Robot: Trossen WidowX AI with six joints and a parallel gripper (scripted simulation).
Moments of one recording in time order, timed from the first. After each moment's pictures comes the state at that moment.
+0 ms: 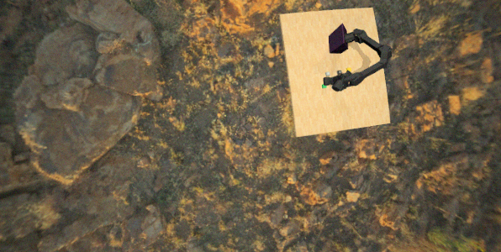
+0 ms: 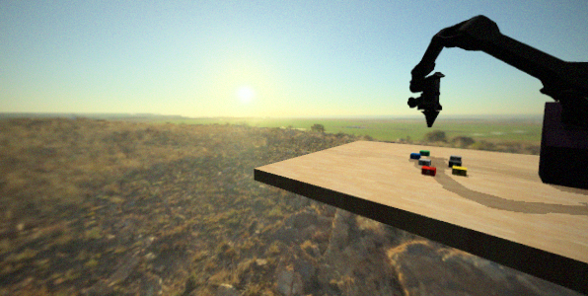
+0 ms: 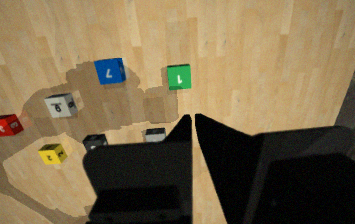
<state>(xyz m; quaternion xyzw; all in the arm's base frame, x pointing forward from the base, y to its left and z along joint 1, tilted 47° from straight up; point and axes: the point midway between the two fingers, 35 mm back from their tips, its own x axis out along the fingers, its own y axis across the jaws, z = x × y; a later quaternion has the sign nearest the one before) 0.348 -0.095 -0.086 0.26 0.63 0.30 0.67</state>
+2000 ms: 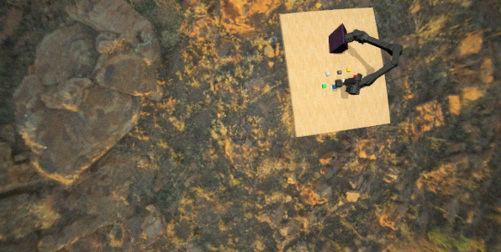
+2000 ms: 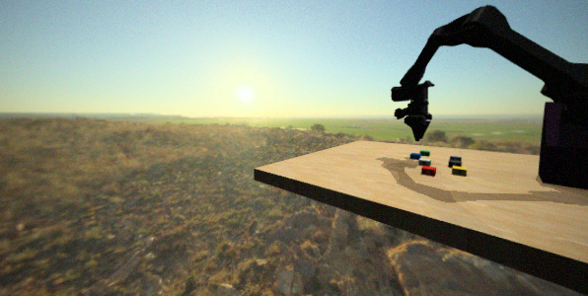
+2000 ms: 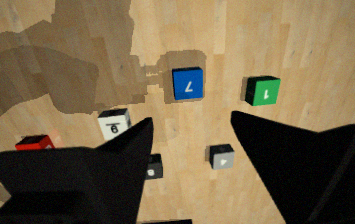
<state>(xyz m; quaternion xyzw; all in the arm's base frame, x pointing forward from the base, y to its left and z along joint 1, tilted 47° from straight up) 0.358 0.017 -0.038 0.23 0.64 0.29 0.67</state>
